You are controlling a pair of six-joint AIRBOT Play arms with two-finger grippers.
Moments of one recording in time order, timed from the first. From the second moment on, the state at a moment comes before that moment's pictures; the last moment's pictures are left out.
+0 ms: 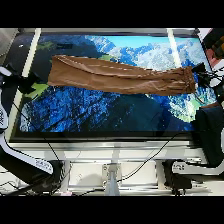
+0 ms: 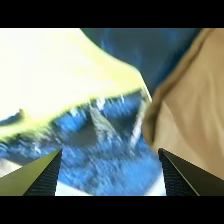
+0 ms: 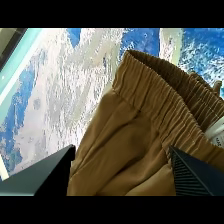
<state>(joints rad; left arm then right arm) 0.44 -1.84 1.58 1.16 -1.01 -1.64 -0.39 -1.46 1.15 -1.23 0.34 1.87</state>
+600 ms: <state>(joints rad) 0.35 -1.94 1.58 0.95 -0.86 -1.53 -0.39 -1.46 1.15 -1.23 0.37 1.86</state>
